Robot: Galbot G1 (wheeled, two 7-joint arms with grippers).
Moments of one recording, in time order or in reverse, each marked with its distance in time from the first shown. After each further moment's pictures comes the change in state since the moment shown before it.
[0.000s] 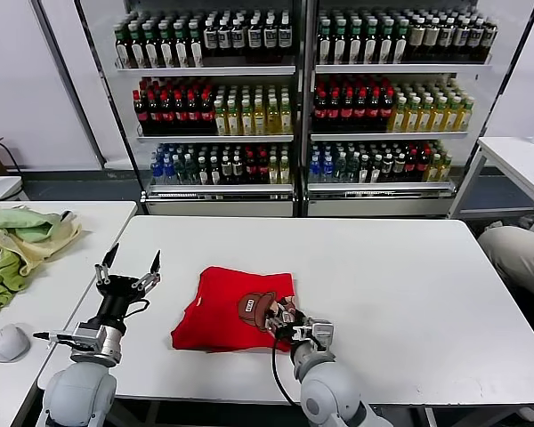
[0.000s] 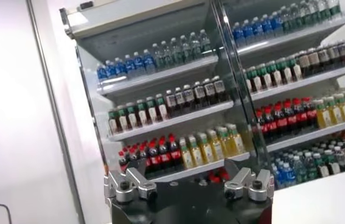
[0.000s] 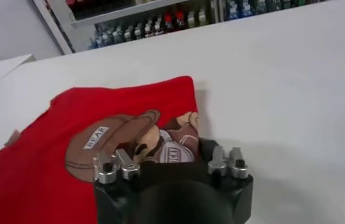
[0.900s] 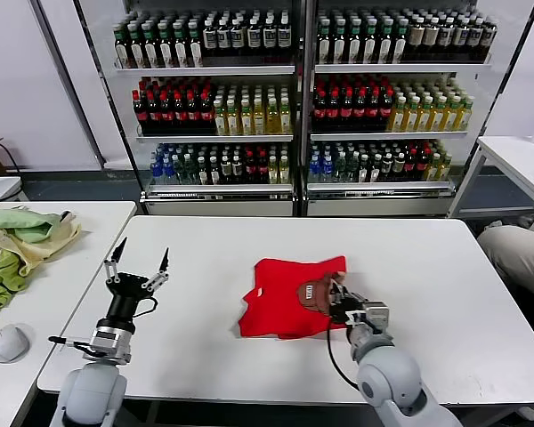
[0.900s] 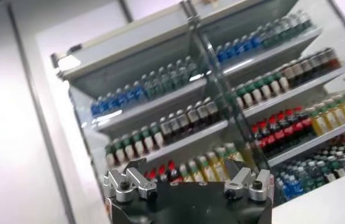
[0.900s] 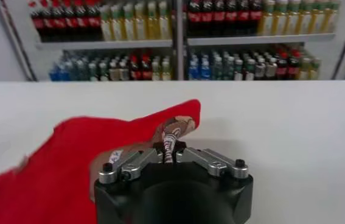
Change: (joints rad) left arm -0.033 -0.023 0.063 0.079 0.179 -0.213 -0.014; right arm -0.049 -0.176 0.235 0.090 -0.163 -0.003 -0.154
